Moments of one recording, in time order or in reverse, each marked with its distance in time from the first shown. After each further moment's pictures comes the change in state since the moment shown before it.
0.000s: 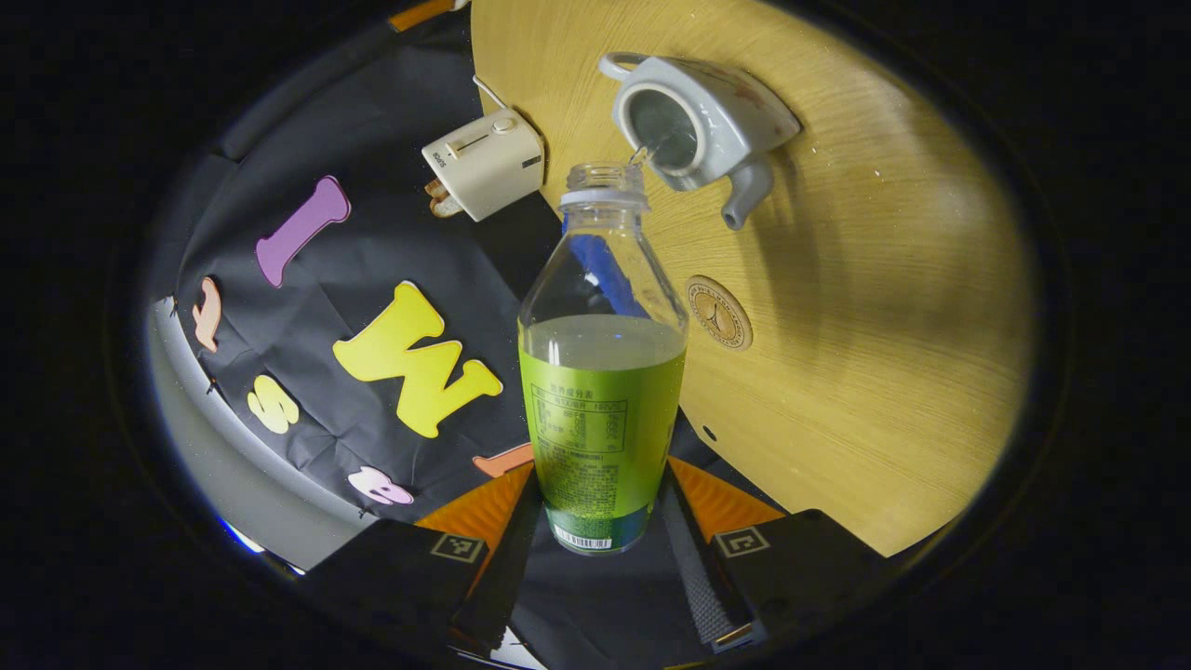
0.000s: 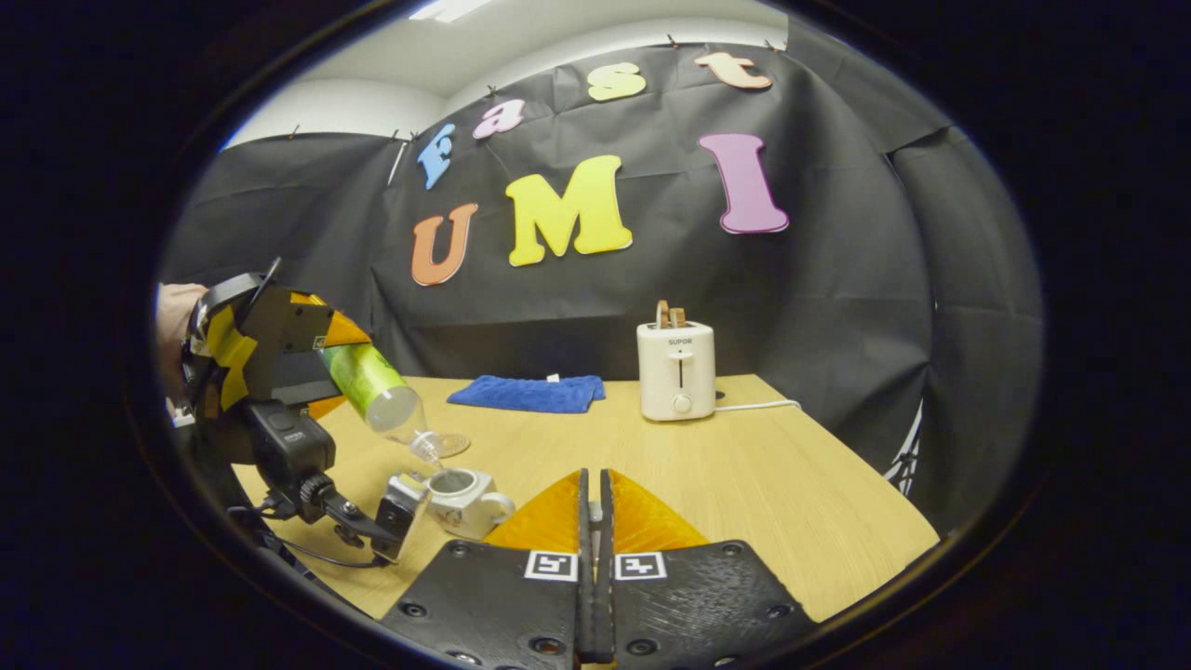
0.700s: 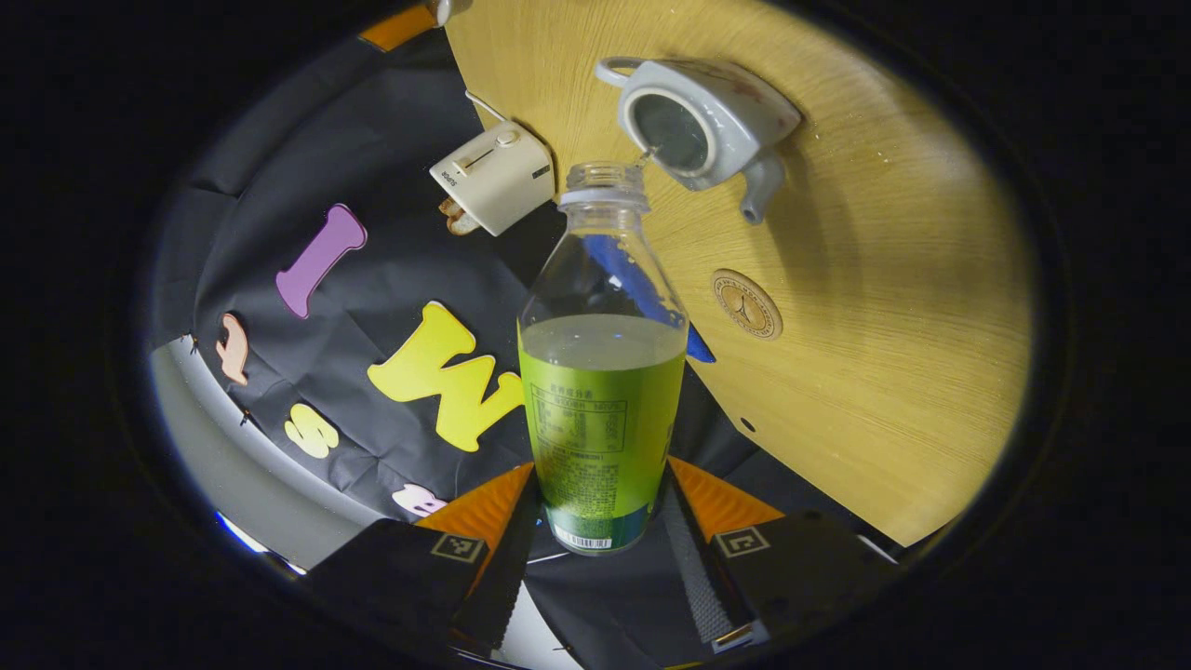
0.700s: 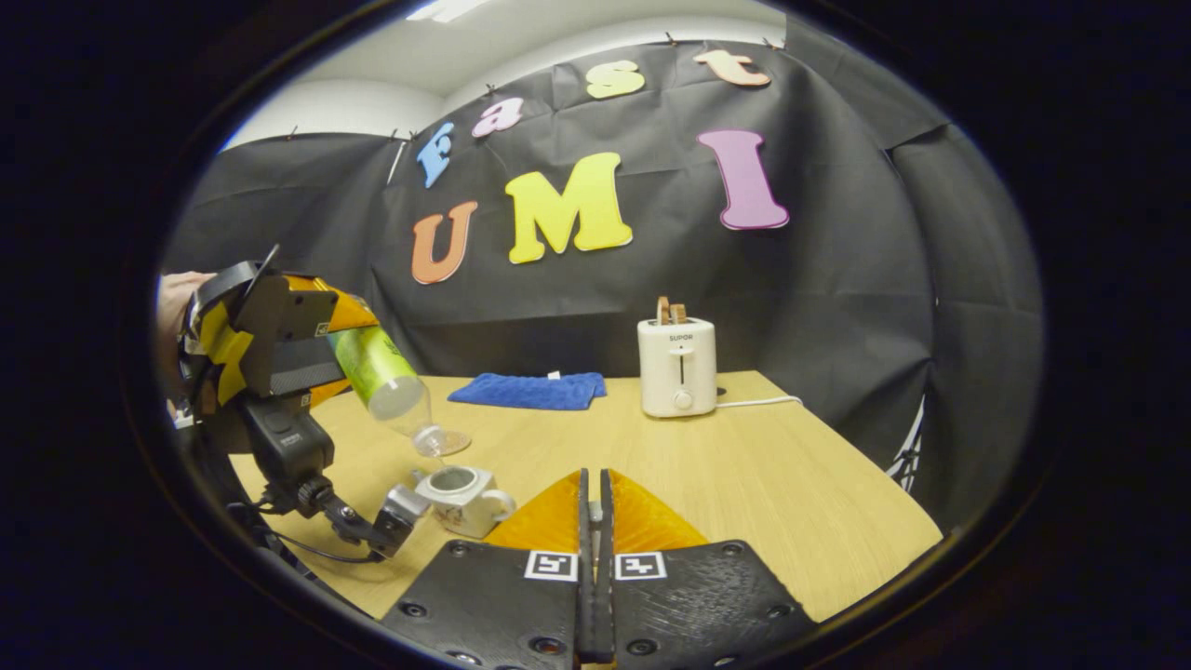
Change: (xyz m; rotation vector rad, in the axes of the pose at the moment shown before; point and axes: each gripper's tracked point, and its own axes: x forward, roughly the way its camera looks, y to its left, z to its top) left arm 0.002 0.014 0.001 0.081 -0.009 0.095; right arm 0.001 0.001 -0.002 0.003 0.007 0.003
